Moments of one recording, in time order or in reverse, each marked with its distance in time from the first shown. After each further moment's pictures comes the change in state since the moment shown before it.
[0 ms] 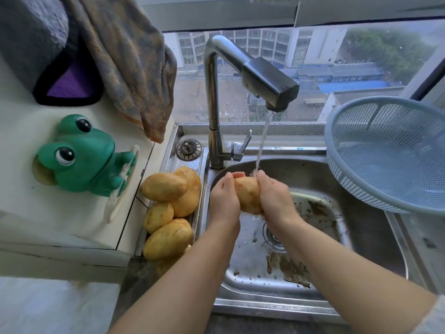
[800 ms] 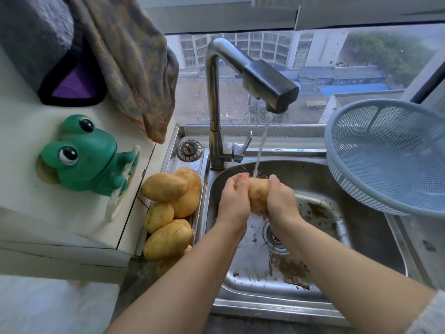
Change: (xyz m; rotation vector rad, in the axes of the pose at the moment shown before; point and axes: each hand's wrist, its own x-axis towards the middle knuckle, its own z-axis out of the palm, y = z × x) left_hand -0.004 -0.004 0.007 0.063 -0.154 -0.080; right_hand 0.007 0.005 -0.008 -0.024 0.105 0.018
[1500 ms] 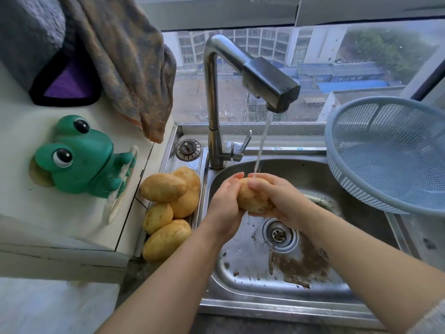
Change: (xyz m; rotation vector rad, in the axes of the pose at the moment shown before) left_hand 0.001 0.006 -0.019 -0.148 -0.193 -0.092; right_hand 0.021 -0.005 -0.024 -0.096 -0.535 0.003
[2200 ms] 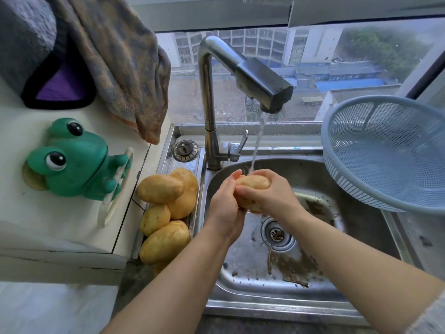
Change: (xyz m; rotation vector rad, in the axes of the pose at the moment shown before) left_hand -0.003 -0.001 0.012 -0.242 0.068 -0.032; right_hand -0.012 -0.004 0.015 -0.142 0.224 -0.224
